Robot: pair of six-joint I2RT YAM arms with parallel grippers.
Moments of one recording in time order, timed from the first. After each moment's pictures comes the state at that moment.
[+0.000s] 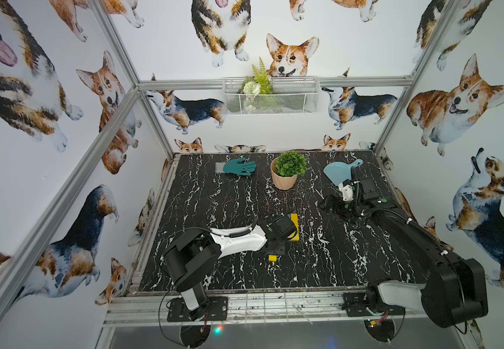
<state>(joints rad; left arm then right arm) -1.01 1.71 0.99 -0.59 -0.12 -0.86 0.25 1.25 0.91 -0.63 -0.37 0.55</state>
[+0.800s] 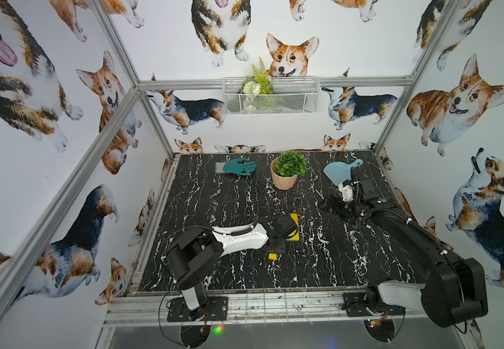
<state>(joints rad) -1.00 1.74 1.02 -0.60 -0.12 -0.83 0.25 1.25 0.90 -0.63 -0.37 0.55</state>
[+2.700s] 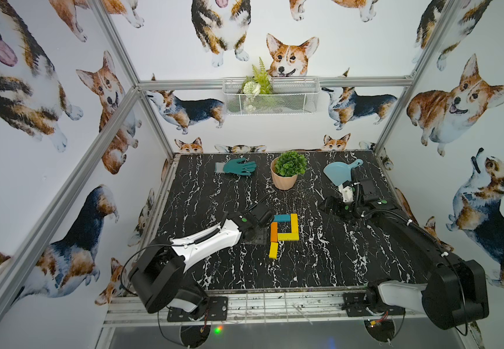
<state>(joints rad) -0.81 1.44 0.89 -0.73 -0.21 -0.69 0.25 1.24 0.89 -0.63 -0.38 0.55</state>
